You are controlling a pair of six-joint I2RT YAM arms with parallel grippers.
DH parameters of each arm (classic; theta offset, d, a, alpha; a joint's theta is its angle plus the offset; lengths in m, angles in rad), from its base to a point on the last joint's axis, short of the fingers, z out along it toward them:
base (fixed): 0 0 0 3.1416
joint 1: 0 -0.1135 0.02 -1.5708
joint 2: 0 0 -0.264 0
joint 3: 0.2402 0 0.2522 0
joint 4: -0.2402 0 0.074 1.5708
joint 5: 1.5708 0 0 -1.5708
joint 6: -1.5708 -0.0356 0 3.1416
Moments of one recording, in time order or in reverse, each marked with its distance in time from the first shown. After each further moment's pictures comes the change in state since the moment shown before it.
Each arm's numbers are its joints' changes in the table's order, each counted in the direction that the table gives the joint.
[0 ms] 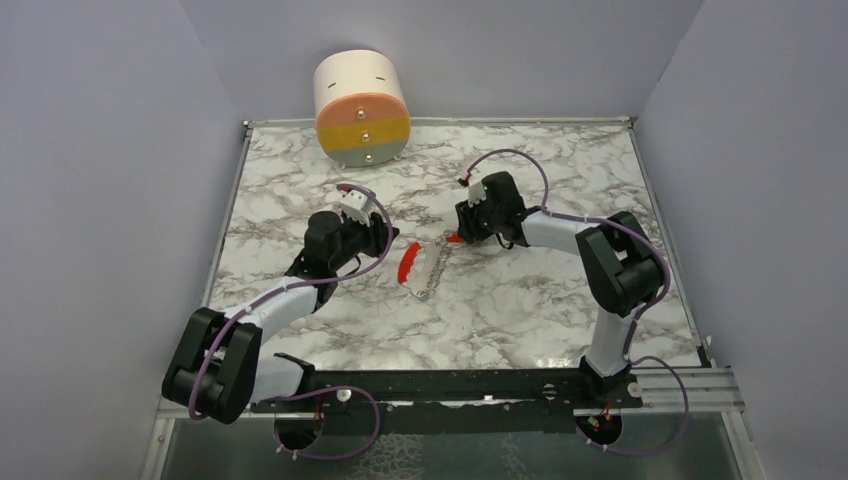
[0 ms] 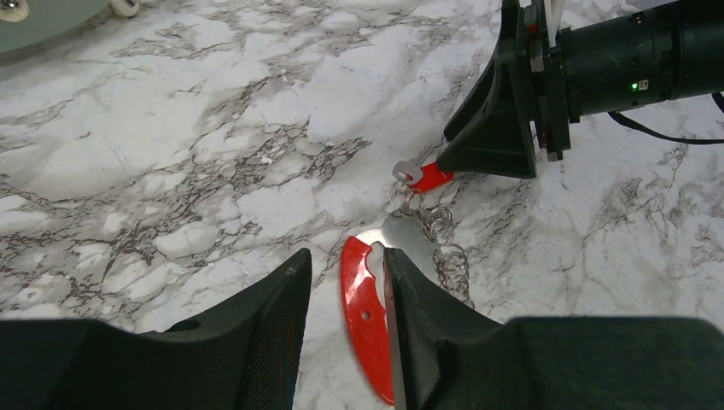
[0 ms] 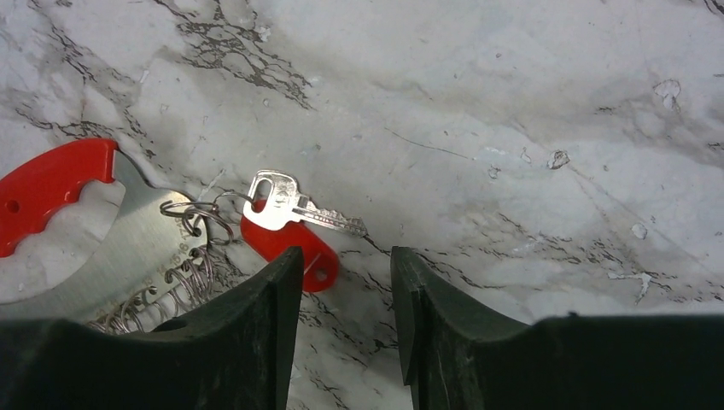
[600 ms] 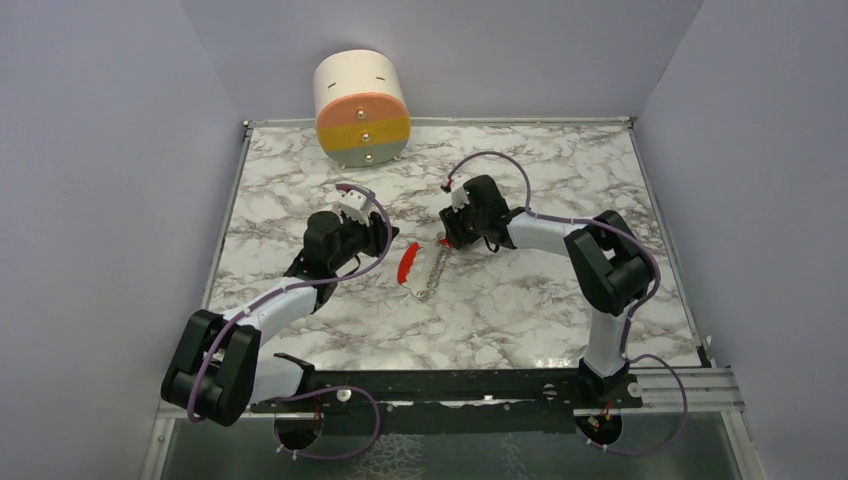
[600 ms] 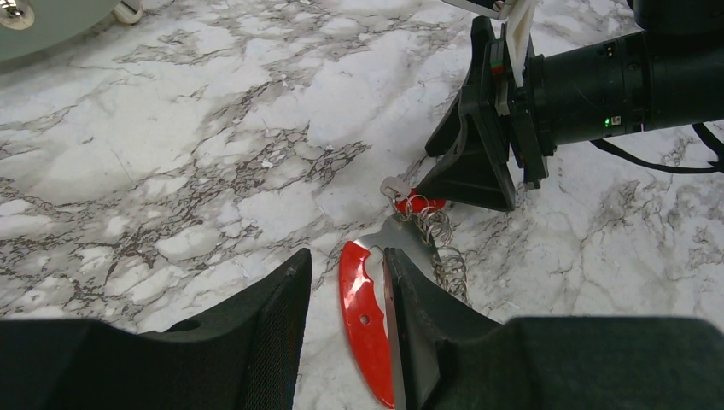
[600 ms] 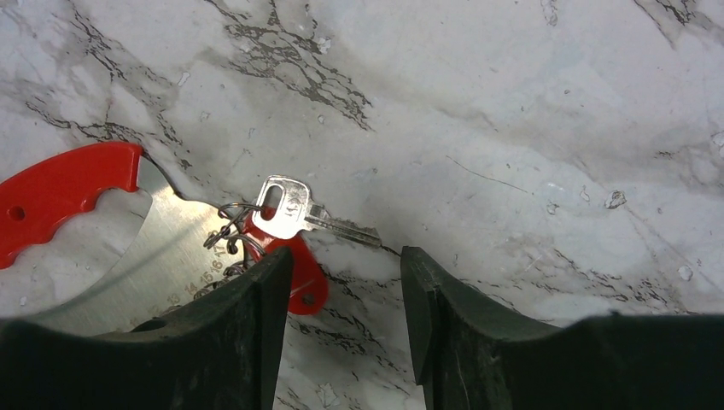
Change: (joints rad) left arm 0.000 0.016 0.000 -0.001 -0.002 0.000; right arm -0.081 -0.043 0.060 -0.045 0.092 0.048
